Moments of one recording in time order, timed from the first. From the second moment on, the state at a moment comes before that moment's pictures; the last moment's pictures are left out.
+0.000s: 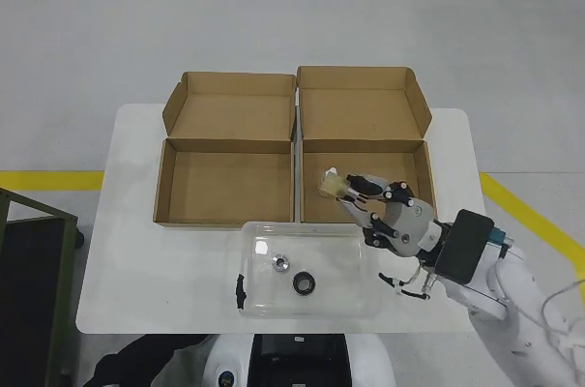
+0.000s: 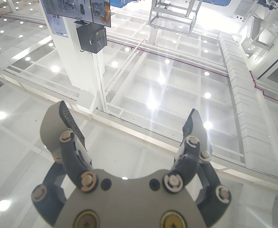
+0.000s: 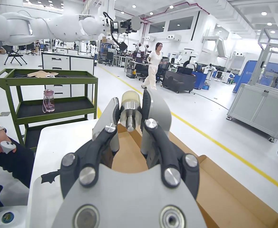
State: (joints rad) left arm -0.23 -0.27 -0.37 -1.29 3.07 0.37 0.06; right arm -1.29 -0.97 1.26 -2.12 -1.09 -0.56 -0.25
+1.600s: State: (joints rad) left arm -0.23 -0.27 -0.37 -1.29 3.07 0.37 0.06; right arm -0.95 -1.01 1.09 -1.61 -1.21 -0.64 0.55
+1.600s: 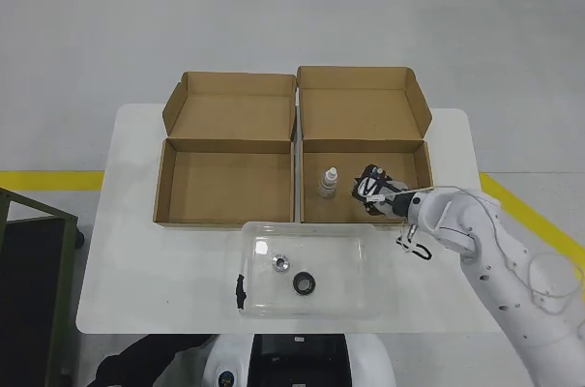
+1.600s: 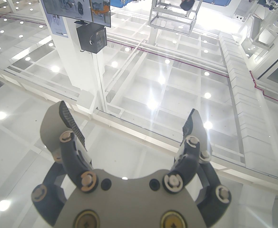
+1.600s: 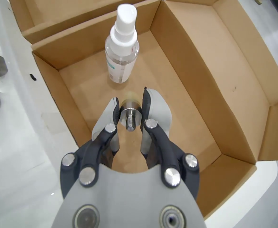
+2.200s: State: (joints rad) left arm -0.23 -0.27 -0.37 -1.29 3.07 0.37 0.06; right arm -0.80 -1.05 0.95 -1.46 -1.22 -0.67 0.71
